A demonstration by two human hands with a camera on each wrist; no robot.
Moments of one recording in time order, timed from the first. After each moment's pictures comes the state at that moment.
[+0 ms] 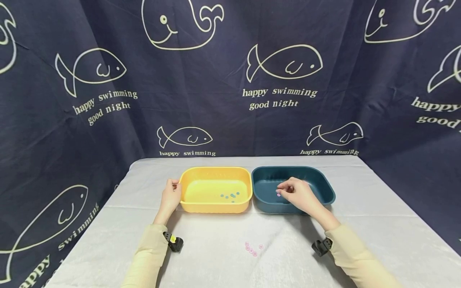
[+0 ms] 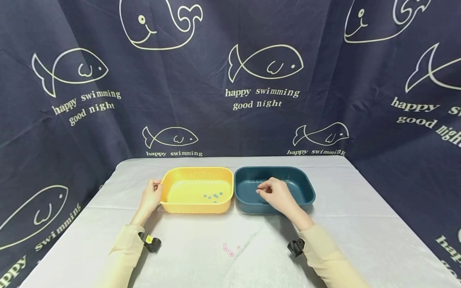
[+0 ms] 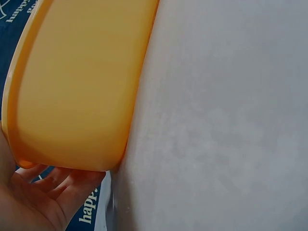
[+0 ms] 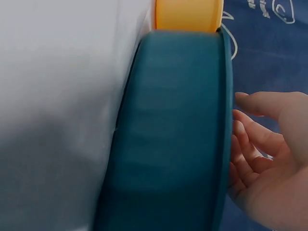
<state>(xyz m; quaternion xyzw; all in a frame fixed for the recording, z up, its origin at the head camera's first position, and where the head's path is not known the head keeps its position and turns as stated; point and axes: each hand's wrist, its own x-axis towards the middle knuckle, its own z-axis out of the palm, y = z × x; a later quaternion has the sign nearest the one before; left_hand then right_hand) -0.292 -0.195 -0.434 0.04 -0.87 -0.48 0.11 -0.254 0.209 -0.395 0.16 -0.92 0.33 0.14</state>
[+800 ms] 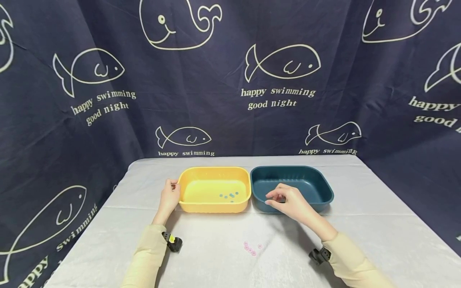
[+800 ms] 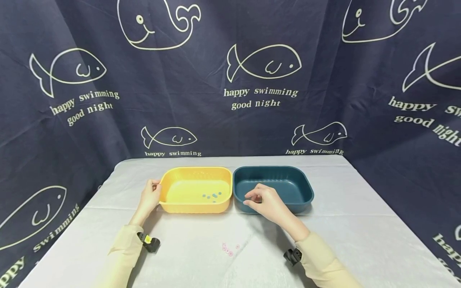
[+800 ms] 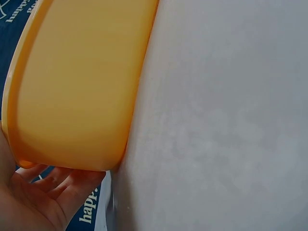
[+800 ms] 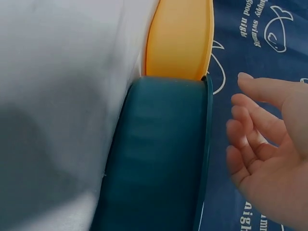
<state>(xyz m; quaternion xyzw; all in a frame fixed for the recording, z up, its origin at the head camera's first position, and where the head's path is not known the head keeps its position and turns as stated) -0.291 -0.194 -0.432 0.04 -0.87 -0.49 0.10 -0.229 0.186 -0.394 0.26 -0.89 0.34 0.17</state>
